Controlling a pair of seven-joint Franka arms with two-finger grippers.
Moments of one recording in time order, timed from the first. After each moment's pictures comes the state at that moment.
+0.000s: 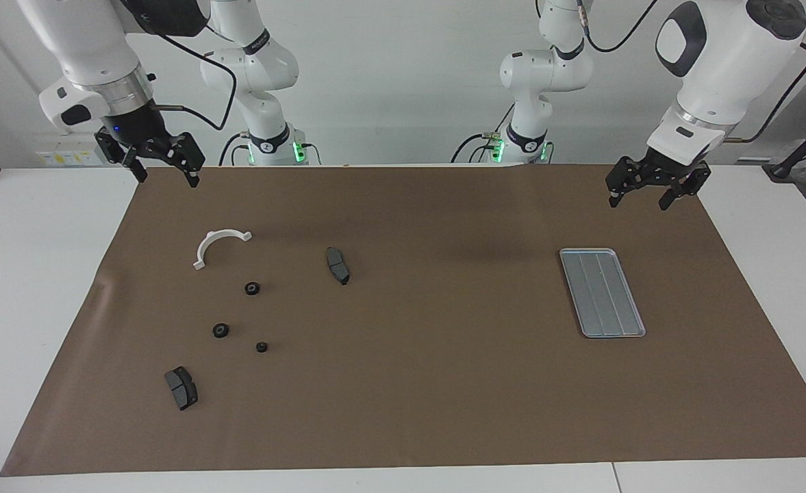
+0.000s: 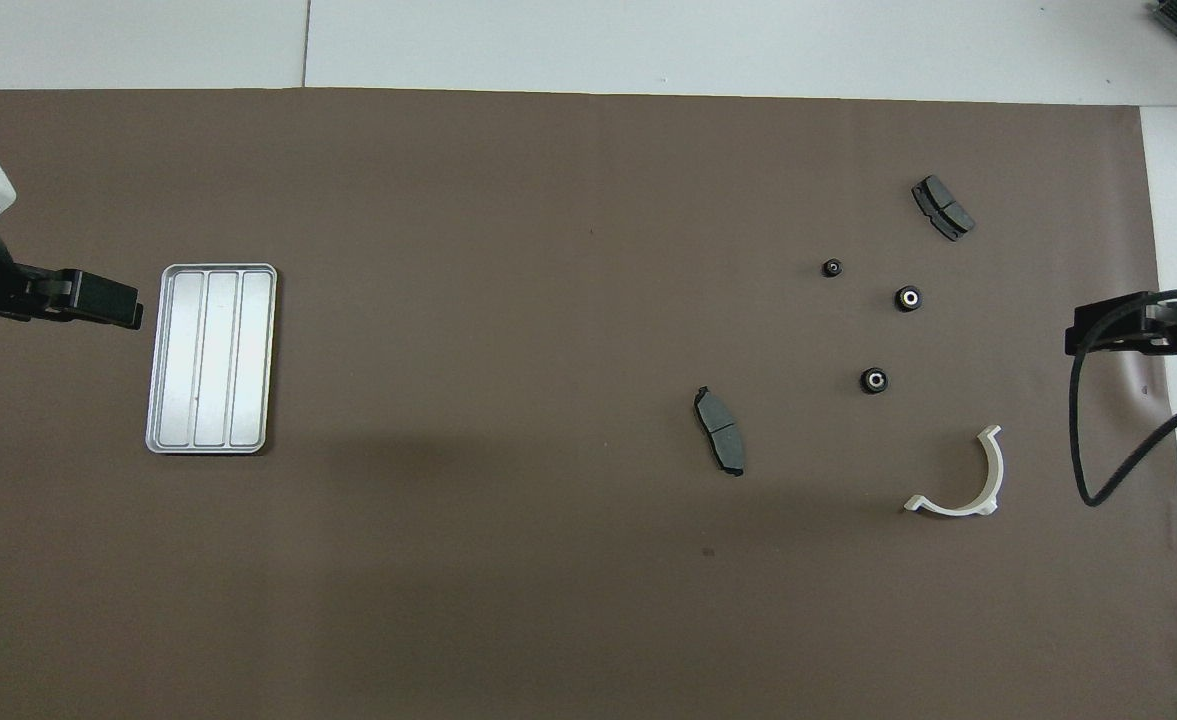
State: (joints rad) left arm -0.07 0.00 0.01 -1.65 -0.02 1.68 0.09; right arm 0.05 -0.09 -0.07 -1.68 -0.02 1.60 0.12
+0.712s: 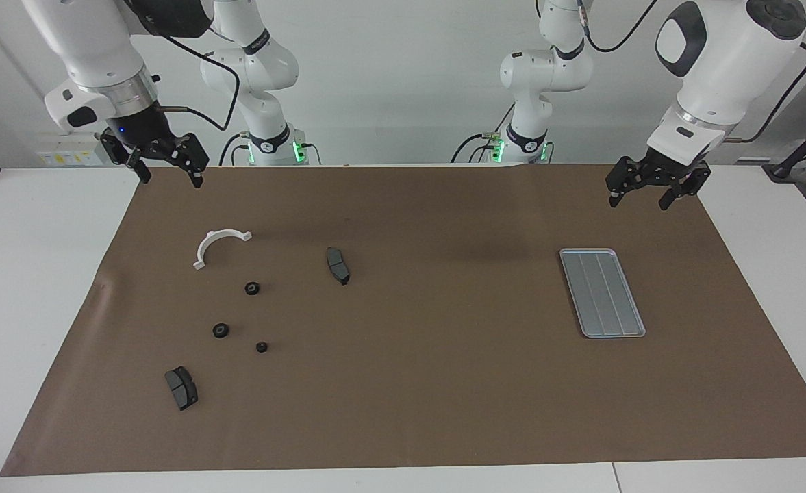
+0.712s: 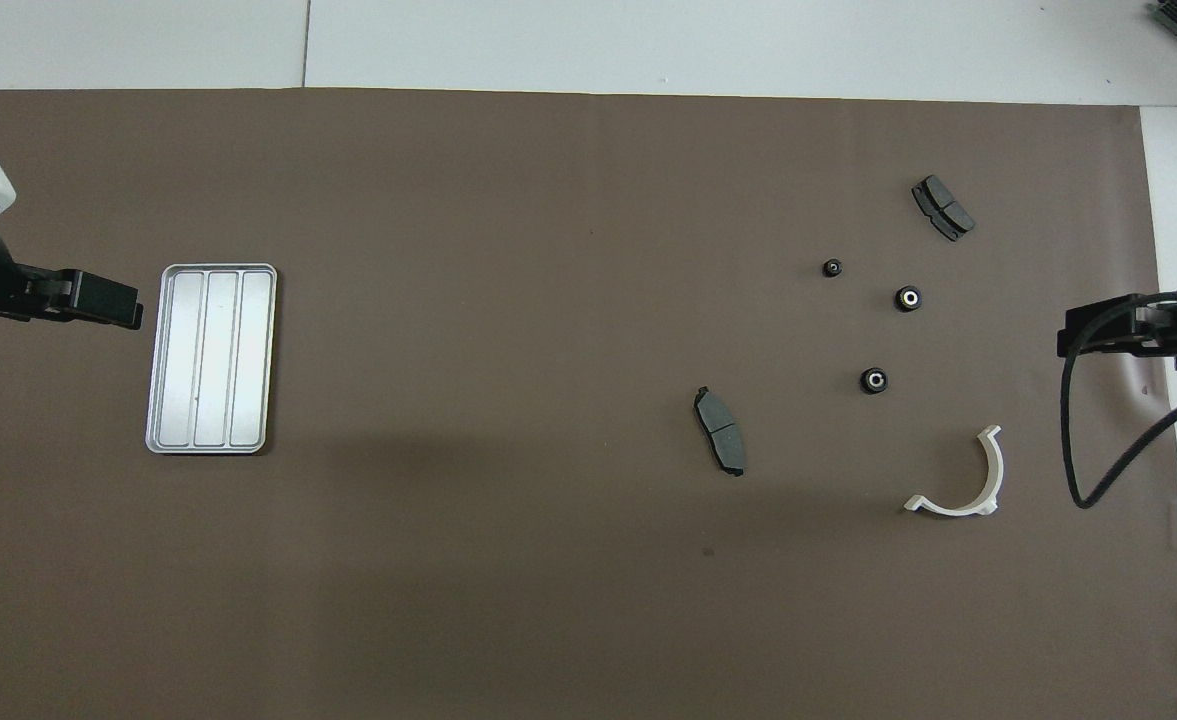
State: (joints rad) left arm -0.07 0.00 0.01 -1.65 -0.02 1.68 0.09; right arm 0.06 -0.09 -0.07 -1.68 -0.02 1.61 0.12
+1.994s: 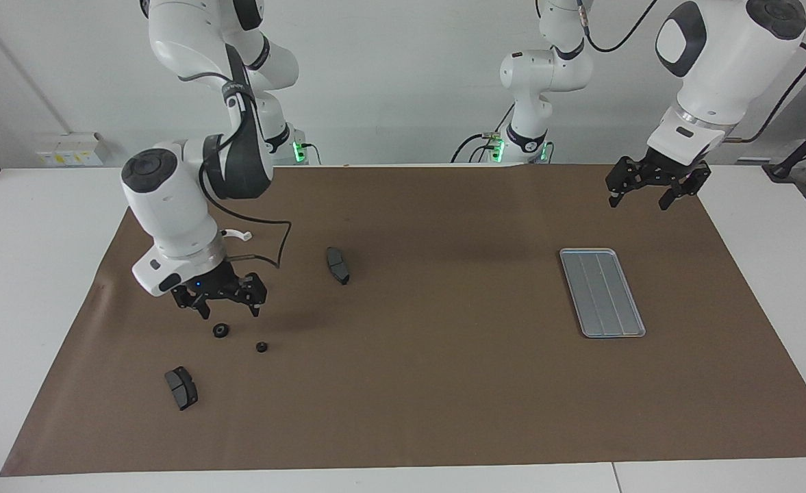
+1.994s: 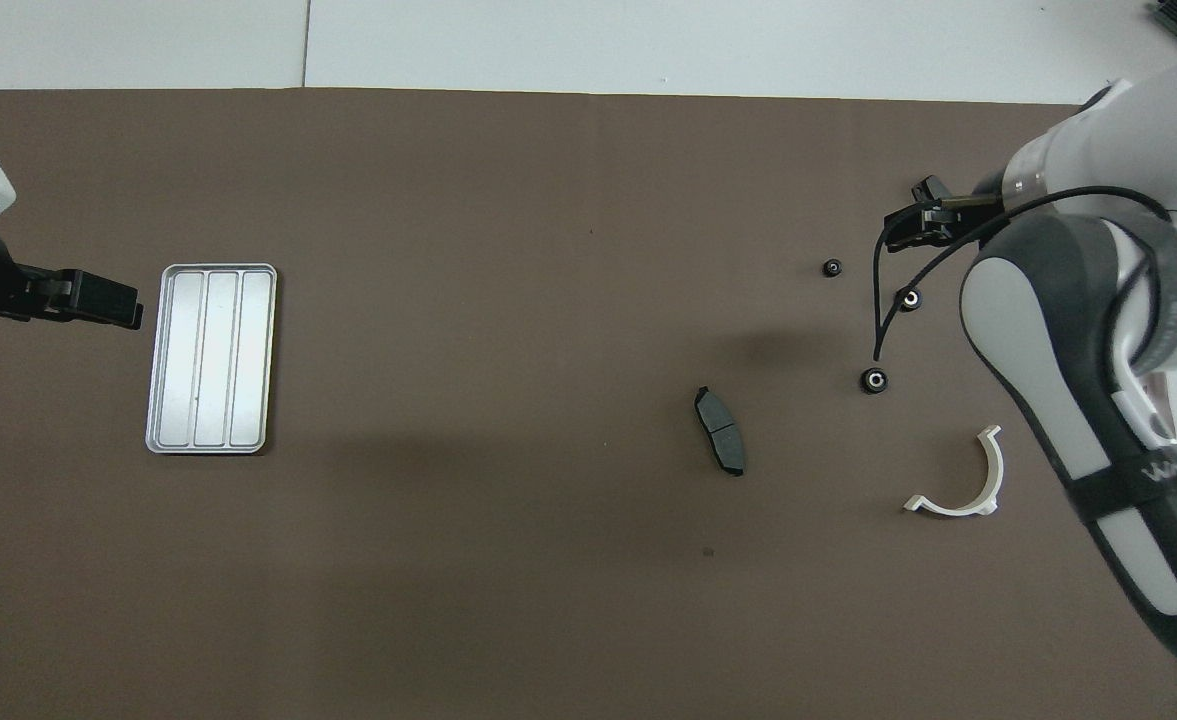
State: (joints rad) left arm -0.07 0.00 0.01 -1.65 -0.02 1.68 0.09; right arm 0.08 0.40 0.00 -1.60 0.01 2.15 0.07
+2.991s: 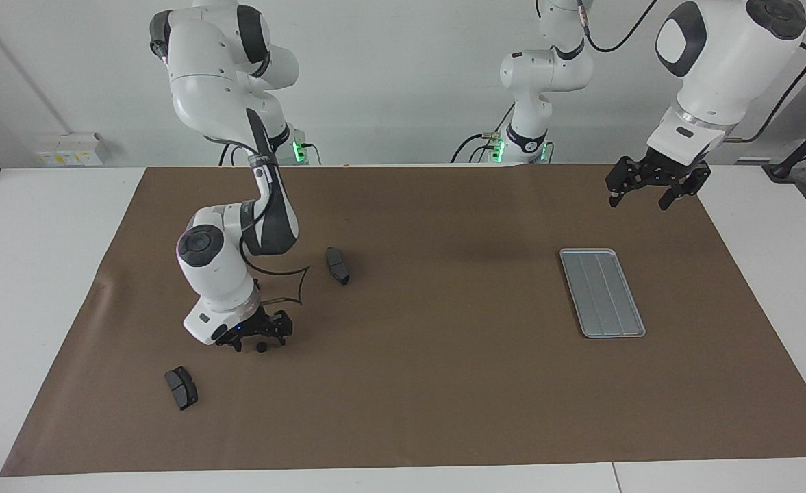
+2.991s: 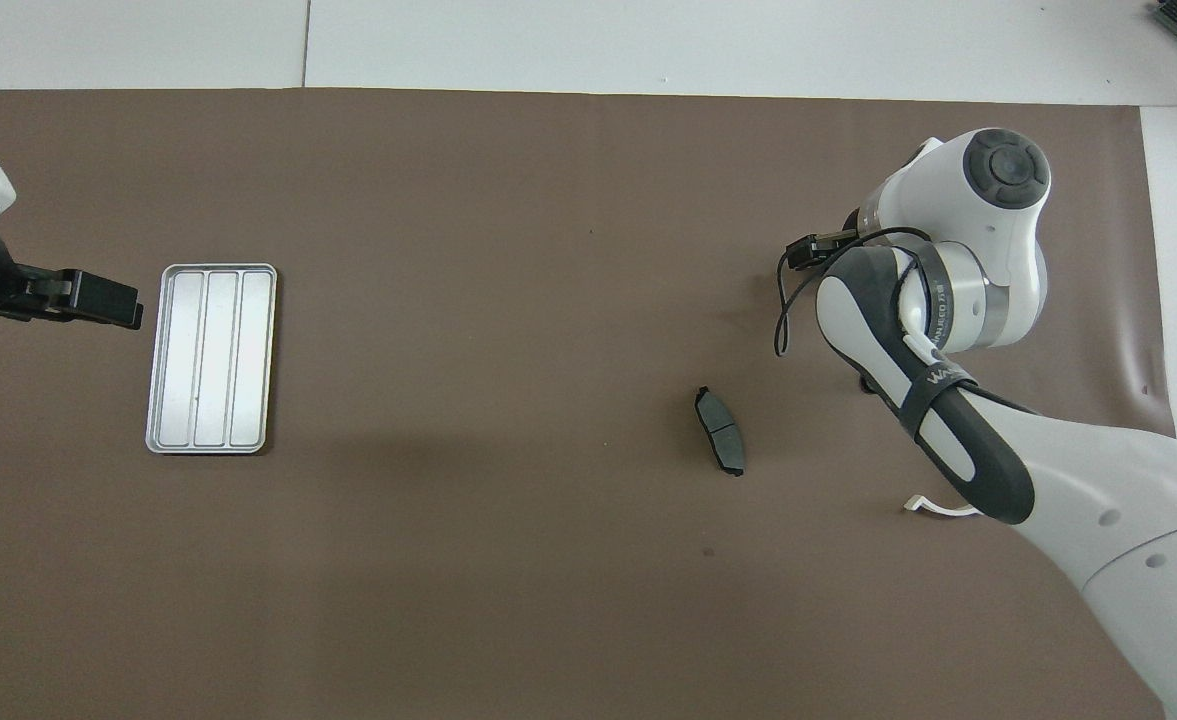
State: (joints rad) left arm -0.07 0.00 0.01 -1.65 -0.02 1.68 0.09; right arm 0.10 0.56 0.01 -1.66 0.01 2.29 -0.02
